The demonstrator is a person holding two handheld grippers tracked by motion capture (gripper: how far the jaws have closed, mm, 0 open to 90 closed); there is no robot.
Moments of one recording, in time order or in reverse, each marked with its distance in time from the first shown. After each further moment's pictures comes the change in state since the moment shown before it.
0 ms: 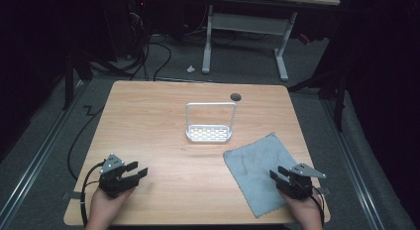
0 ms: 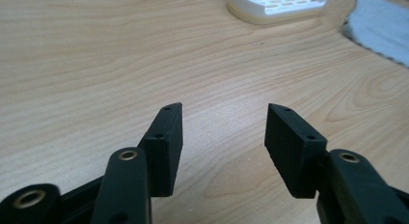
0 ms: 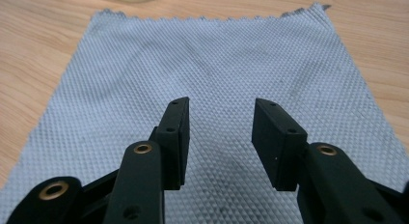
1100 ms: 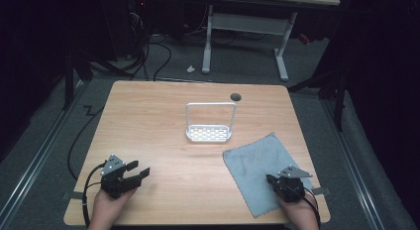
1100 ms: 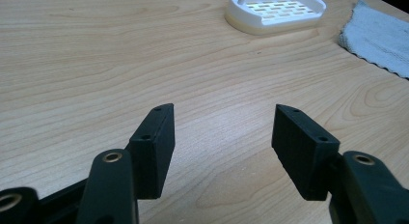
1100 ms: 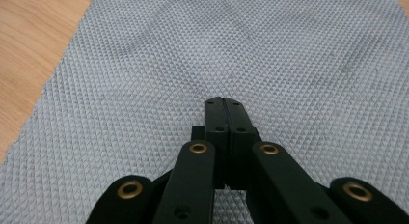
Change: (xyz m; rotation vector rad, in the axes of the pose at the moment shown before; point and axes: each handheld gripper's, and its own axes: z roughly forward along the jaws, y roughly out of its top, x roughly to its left) left arm -0.003 -0.002 0.001 -0.039 -0.007 -0.027; right arm 0.020 -0.003 0.010 0.132 0.037 -0.089
